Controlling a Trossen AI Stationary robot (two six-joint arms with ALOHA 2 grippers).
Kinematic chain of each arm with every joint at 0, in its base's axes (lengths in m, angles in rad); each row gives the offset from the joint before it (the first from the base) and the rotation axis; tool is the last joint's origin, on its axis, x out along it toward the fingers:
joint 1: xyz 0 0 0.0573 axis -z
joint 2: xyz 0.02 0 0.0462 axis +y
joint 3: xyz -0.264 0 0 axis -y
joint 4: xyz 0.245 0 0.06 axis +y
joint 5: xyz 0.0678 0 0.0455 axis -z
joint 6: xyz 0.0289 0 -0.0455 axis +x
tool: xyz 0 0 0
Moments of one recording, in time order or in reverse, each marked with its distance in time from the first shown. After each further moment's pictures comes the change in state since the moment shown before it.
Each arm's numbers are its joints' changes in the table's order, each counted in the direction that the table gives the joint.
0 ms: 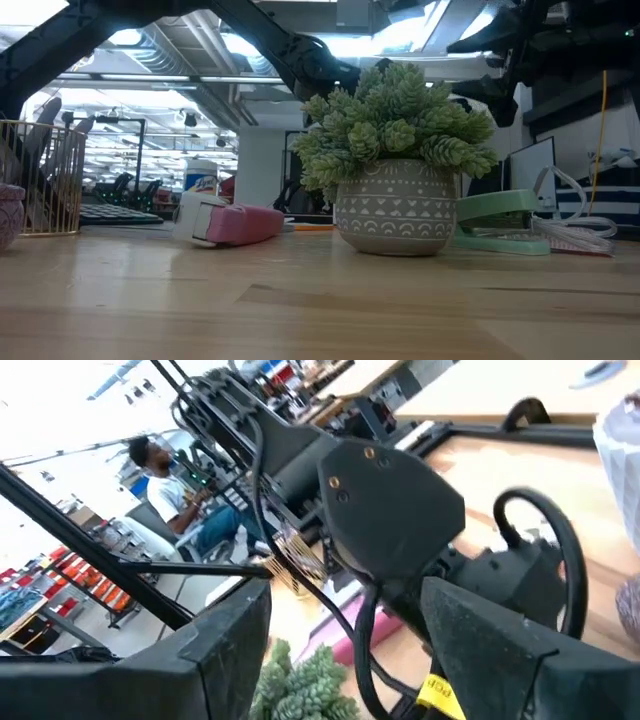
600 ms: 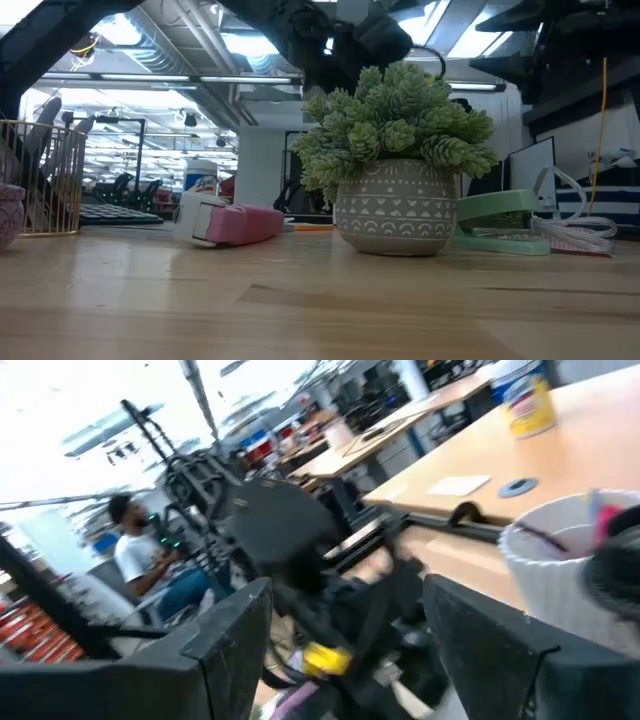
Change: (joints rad) left arm 0.008 -0.130 0.002 -0.023 0.029 -0.164; right arm 0.000 -0.335 0.000 0.202 0.180 -0.102
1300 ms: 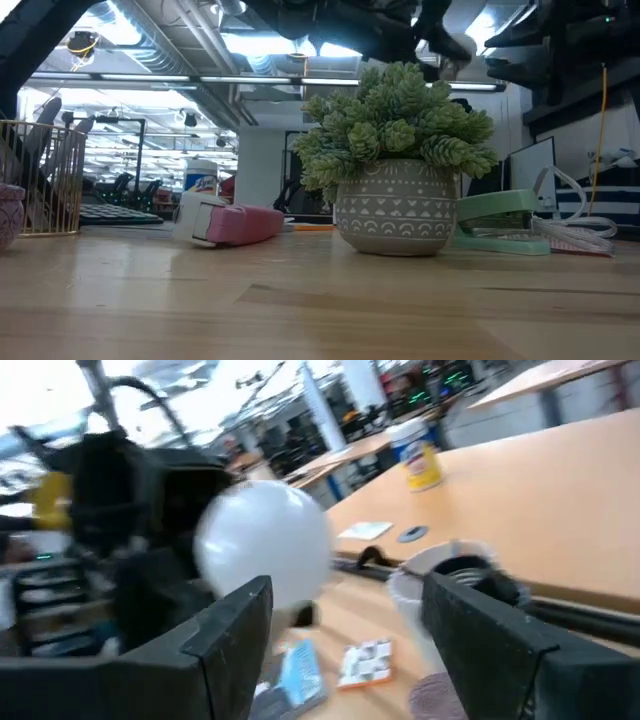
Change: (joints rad) left arm -0.001 -0.095 0.002 -0.467 0.013 0.044; right arm 0.000 -0.118 0.000 0.123 0.255 -0.085
